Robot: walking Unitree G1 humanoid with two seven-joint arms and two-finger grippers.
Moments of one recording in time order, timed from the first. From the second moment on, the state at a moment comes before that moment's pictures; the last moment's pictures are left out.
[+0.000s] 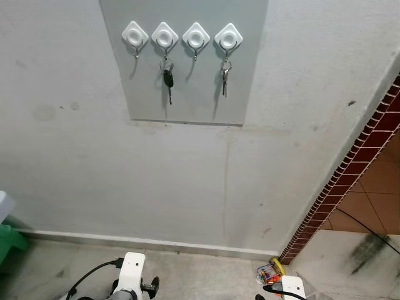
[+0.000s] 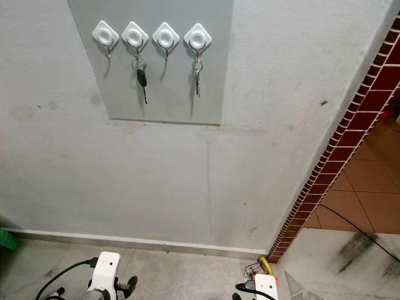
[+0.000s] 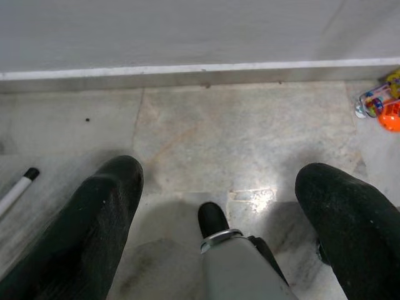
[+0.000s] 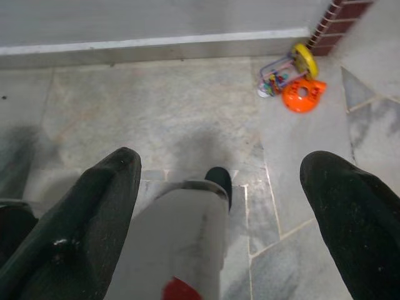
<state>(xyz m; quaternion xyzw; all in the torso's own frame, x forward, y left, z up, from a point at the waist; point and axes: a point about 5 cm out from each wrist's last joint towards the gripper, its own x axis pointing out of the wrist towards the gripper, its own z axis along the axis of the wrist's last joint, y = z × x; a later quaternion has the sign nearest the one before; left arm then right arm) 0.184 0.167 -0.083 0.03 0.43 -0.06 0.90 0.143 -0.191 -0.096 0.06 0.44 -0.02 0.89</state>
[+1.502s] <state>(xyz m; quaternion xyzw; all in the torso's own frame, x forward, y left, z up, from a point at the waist) 0.173 0.174 -0.087 0.01 0.42 -0.04 0.90 0.146 -0.185 -0.096 -0.02 0.45 0.02 0.89</state>
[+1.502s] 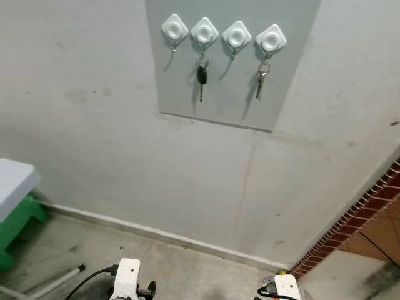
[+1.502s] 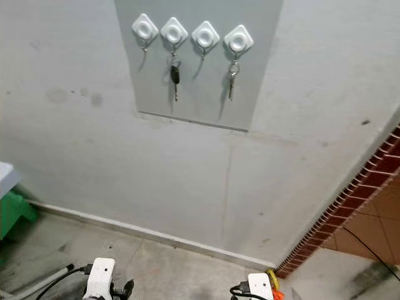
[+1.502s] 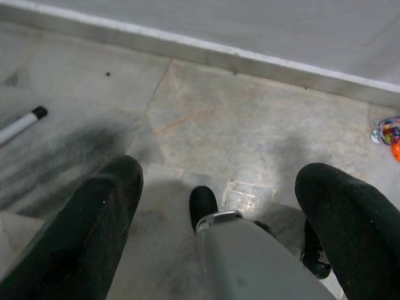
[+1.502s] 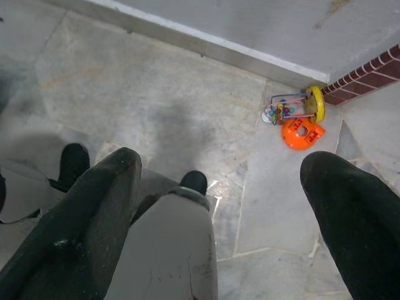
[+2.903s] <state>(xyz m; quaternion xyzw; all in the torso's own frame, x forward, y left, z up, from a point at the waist) 0.178 0.169 -0.084 0.01 0.42 -0.05 0.91 0.139 -0.187 -0.098 -0.05 0.46 0.04 0.89</state>
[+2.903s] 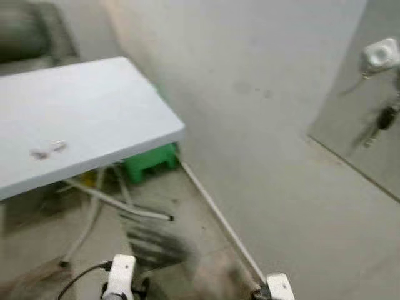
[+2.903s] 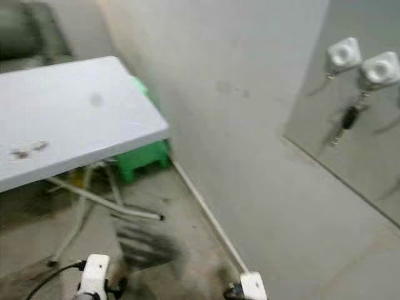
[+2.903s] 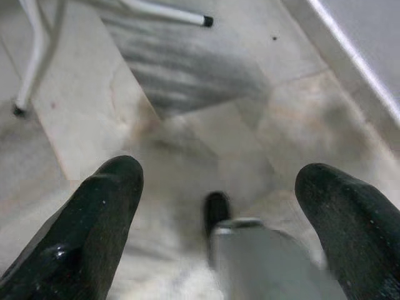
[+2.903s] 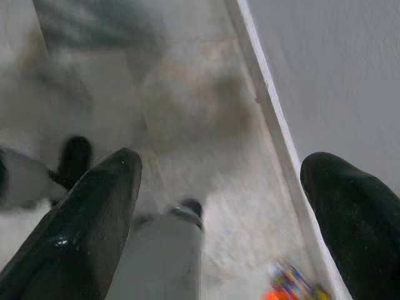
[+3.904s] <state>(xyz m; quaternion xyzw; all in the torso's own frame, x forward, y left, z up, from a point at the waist) 0.171 0.174 -0.088 0.00 0.43 -0.03 0.90 0.141 -0.187 -0.098 -0.01 0.46 0.02 0.89</state>
